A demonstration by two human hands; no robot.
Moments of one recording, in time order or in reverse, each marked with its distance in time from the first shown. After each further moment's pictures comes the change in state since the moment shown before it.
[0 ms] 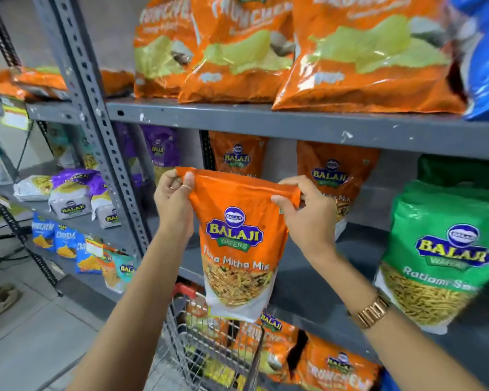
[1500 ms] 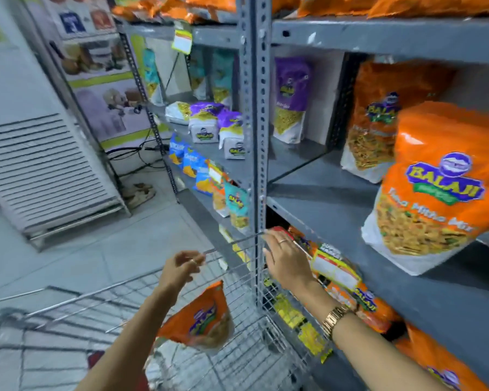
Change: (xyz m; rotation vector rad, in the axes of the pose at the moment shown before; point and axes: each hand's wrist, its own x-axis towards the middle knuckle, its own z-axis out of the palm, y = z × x) left_hand -0.135 -0.011 -0.287 0.692 0.378 -0.601; right_hand -0.186 0.005 0.206 -0.054 -0.748 -0.361
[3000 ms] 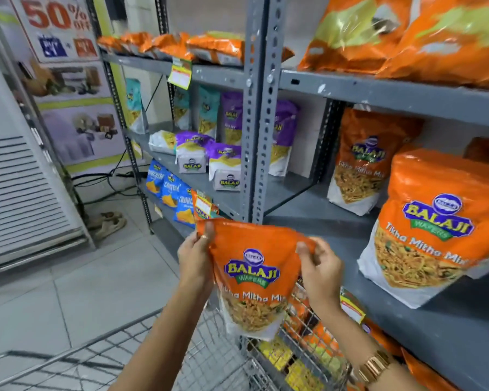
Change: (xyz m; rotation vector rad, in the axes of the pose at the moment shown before) left_hand 0.023 0.090 0.029 -0.637 -0.128 0.269; right_hand 0.034 -0.043 -0.073 0.540 0.526 0.515
